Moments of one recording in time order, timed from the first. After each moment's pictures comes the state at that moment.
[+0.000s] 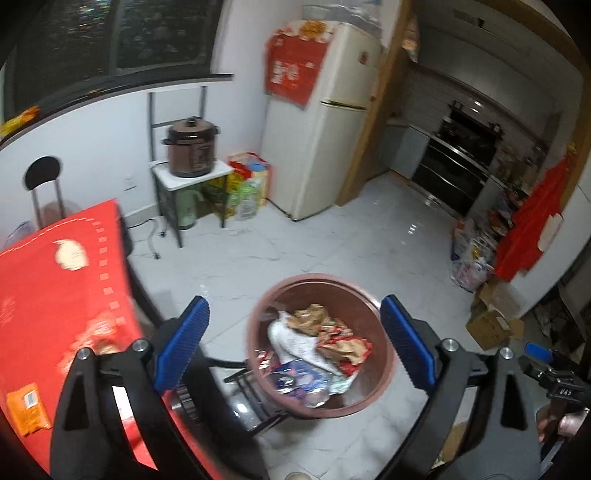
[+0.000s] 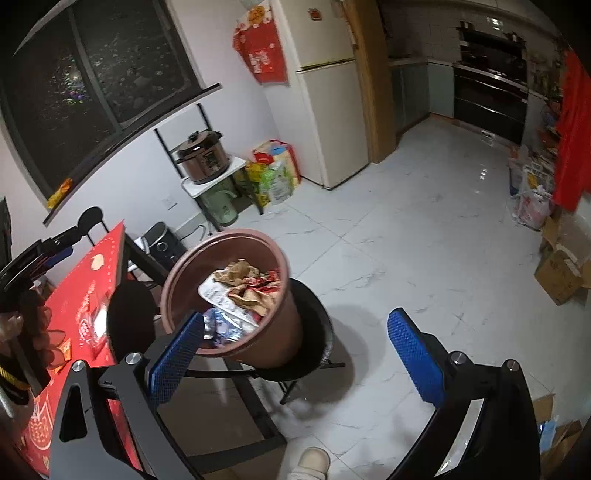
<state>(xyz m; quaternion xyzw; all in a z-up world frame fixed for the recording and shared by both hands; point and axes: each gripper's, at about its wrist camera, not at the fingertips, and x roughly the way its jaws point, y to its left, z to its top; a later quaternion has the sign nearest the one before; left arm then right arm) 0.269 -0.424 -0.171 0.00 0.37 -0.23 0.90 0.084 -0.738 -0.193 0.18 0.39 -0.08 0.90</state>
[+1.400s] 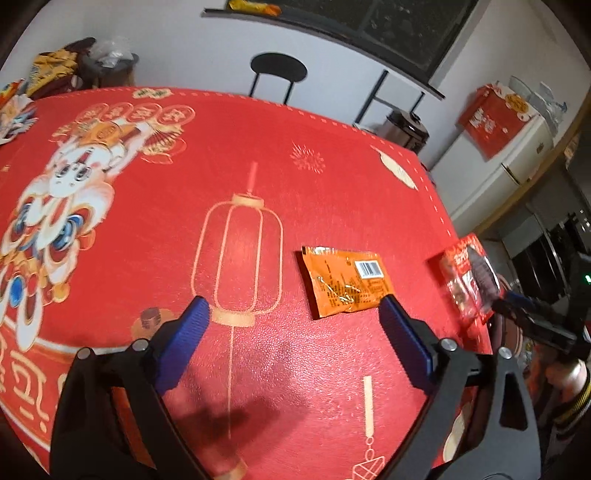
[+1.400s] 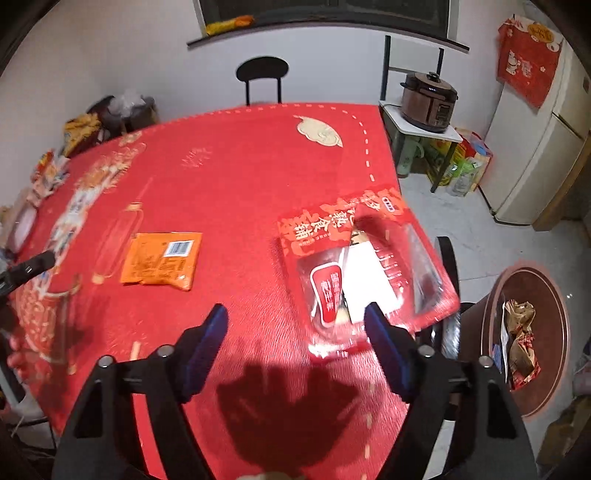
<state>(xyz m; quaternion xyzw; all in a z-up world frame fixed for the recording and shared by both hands) 0.165 0.062 -0.259 -0.18 0.44 0.01 0.88 0.255 -0.268 -0.254 -0.05 0.50 0.17 0.85</state>
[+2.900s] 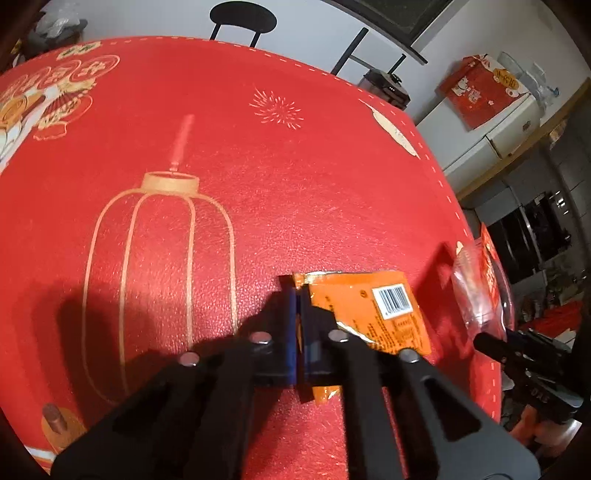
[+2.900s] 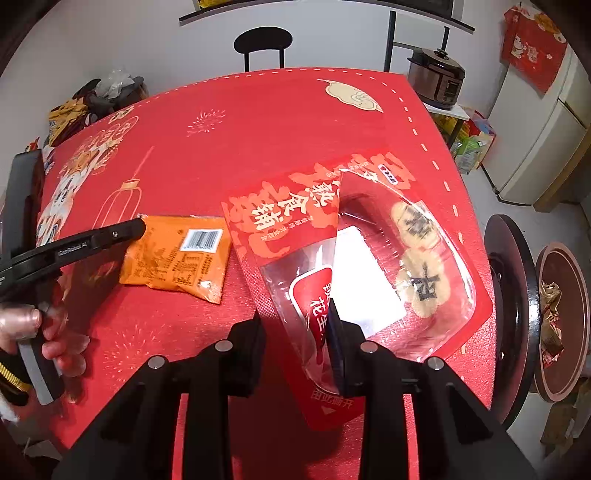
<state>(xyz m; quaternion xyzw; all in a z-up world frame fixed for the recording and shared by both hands) 0.267 0.049 -0.340 -0.20 0.49 -0.07 0.84 0.244 -0.200 -0.285 -0.05 0.53 0.16 0.83</state>
